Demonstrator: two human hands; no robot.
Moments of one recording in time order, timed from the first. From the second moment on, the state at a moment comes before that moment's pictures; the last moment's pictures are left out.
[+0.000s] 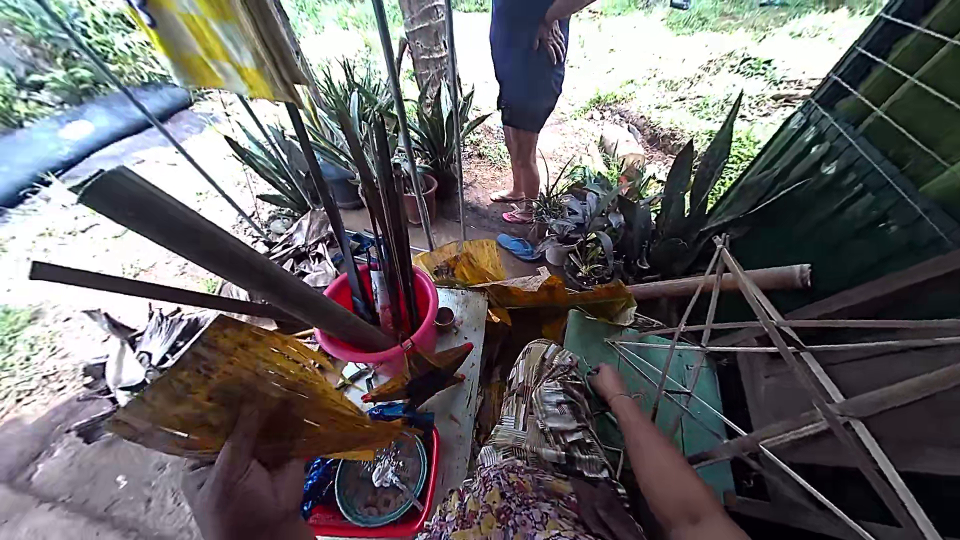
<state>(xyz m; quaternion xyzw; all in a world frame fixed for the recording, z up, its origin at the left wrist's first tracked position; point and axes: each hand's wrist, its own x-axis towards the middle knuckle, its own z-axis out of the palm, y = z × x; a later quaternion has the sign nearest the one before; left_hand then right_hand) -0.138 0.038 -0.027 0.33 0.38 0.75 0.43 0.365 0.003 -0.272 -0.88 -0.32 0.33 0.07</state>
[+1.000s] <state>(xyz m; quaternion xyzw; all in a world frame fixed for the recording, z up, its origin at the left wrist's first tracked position) -0.024 0.052 -0.016 0.59 0.39 0.52 0.48 0.169 0.062 -0.023 -0.33 -0.57 0.49 0.57</state>
